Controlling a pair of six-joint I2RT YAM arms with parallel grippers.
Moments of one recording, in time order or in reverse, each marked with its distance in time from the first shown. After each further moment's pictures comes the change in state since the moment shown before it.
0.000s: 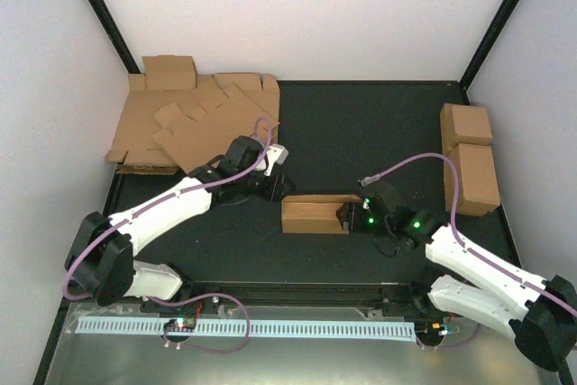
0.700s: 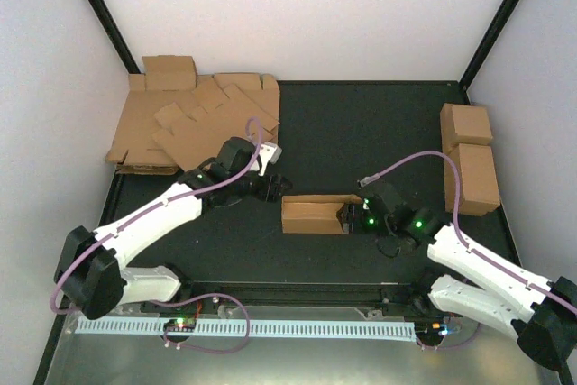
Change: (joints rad) left arm 0.000 -0.106 -0.019 -0.023 -0.068 0.003; right arm 0.028 -0.005 0.041 -0.074 0.029 -0.012
